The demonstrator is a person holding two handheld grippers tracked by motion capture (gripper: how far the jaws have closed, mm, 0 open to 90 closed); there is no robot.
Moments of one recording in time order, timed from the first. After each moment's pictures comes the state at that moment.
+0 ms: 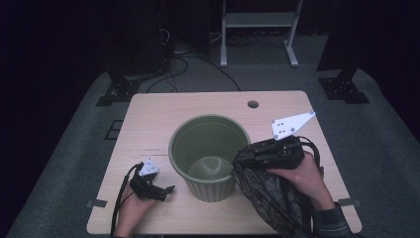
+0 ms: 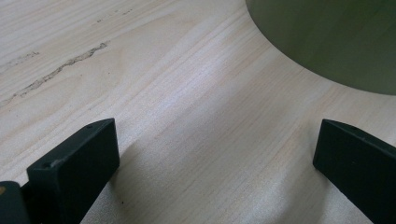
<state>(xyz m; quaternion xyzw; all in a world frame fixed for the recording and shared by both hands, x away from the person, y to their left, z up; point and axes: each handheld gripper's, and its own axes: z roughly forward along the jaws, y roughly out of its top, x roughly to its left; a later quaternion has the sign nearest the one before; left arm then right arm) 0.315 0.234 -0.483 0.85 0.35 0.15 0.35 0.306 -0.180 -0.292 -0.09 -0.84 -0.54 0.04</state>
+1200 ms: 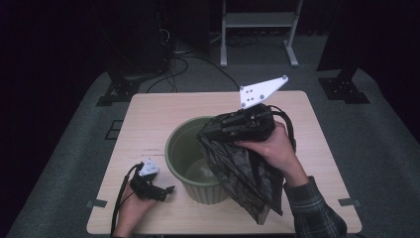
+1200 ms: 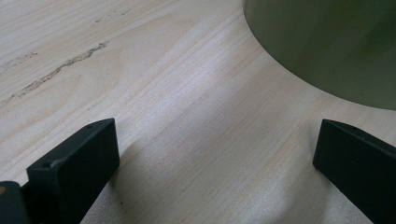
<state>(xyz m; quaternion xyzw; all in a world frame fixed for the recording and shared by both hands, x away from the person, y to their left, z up) 0.315 0.233 -0.483 0.85 0.35 0.15 0.36 0.326 -0.109 -0.218 -0.03 -0.82 -0.57 0.00</state>
